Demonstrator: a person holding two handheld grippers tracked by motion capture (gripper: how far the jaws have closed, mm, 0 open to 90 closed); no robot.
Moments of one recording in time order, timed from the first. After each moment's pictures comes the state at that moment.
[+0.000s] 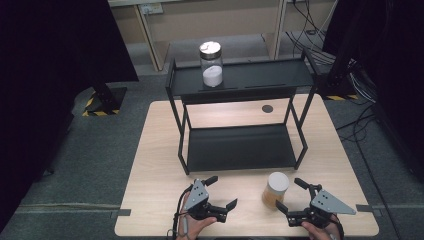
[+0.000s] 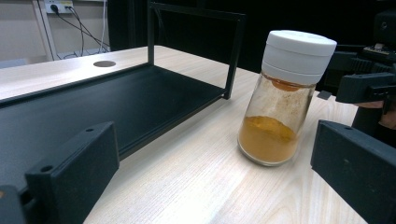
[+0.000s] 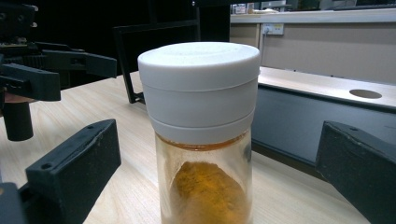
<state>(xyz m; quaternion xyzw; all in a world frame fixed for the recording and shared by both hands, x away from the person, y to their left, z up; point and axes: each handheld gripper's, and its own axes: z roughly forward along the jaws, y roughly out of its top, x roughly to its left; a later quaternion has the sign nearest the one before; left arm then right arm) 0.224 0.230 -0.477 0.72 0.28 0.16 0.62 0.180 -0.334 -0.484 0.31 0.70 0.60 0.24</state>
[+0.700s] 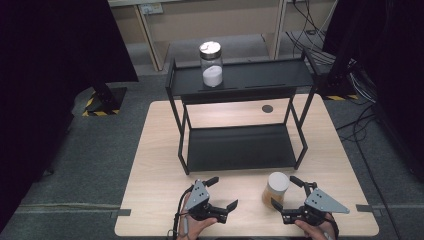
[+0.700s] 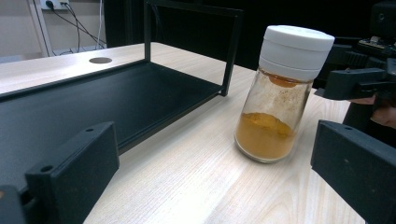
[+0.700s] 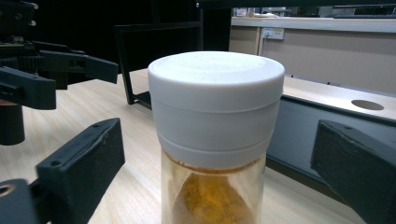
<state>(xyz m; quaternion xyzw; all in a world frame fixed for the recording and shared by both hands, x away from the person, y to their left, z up) 0.225 0.229 -0.479 0.72 0.28 0.15 0.62 0.184 -0.320 -0.481 0.29 0.70 0.60 0.25</state>
